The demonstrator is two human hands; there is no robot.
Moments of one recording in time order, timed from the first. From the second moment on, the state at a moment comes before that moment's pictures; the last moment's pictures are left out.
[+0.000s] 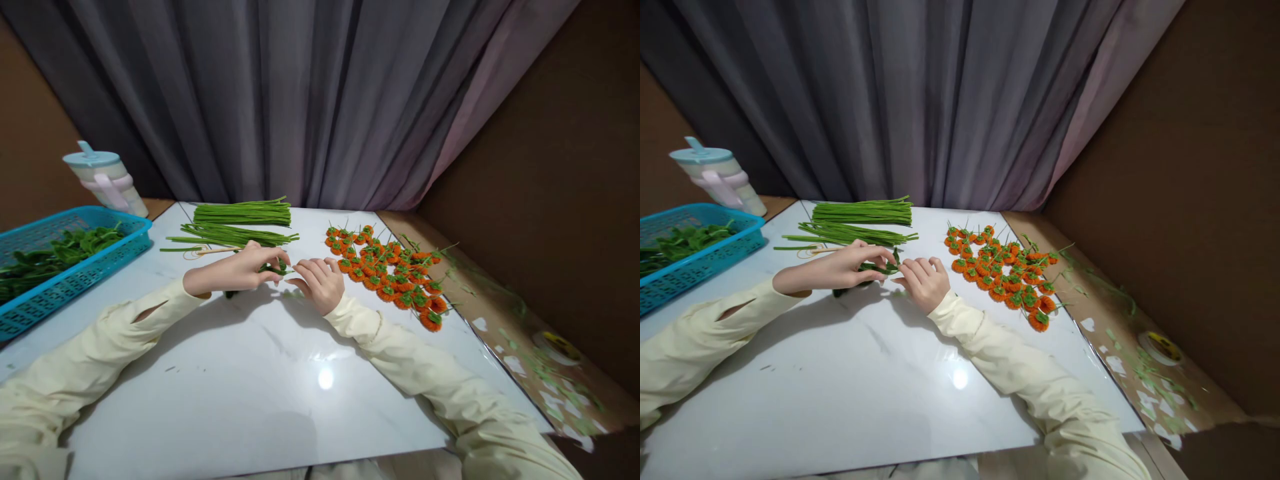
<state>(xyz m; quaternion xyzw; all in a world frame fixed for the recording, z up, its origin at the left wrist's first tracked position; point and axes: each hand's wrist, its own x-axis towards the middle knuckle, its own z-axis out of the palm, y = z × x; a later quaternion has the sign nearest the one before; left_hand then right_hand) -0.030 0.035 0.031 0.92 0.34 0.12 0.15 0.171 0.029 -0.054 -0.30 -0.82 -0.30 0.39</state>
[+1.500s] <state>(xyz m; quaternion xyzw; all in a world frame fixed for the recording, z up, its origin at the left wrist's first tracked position) -0.016 0.031 0.035 0.82 0.40 0.14 0.38 0.171 0.023 -0.053 -0.30 -0.83 -0.27 0.39</state>
